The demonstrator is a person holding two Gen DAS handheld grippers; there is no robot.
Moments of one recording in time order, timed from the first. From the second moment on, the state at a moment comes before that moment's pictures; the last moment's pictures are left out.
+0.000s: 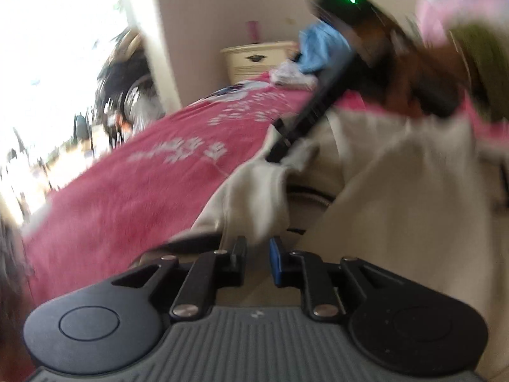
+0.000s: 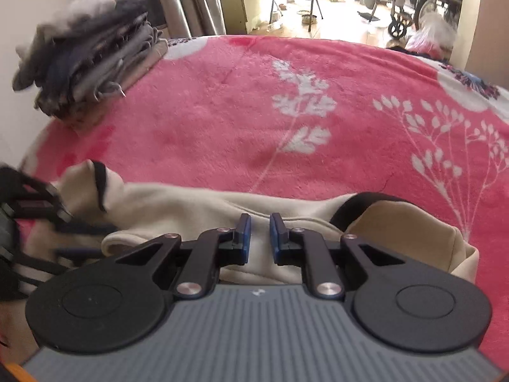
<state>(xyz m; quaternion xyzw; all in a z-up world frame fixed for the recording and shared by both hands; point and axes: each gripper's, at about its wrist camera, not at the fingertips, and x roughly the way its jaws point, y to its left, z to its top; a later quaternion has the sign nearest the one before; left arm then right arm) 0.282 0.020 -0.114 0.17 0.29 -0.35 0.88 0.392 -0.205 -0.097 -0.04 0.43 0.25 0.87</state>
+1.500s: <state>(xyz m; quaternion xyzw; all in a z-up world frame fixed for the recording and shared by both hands) 0.292 -0.010 -0.147 0.24 0.27 -0.33 0.87 0.384 -0.215 -0.115 -0.04 0.41 0.23 0.88</state>
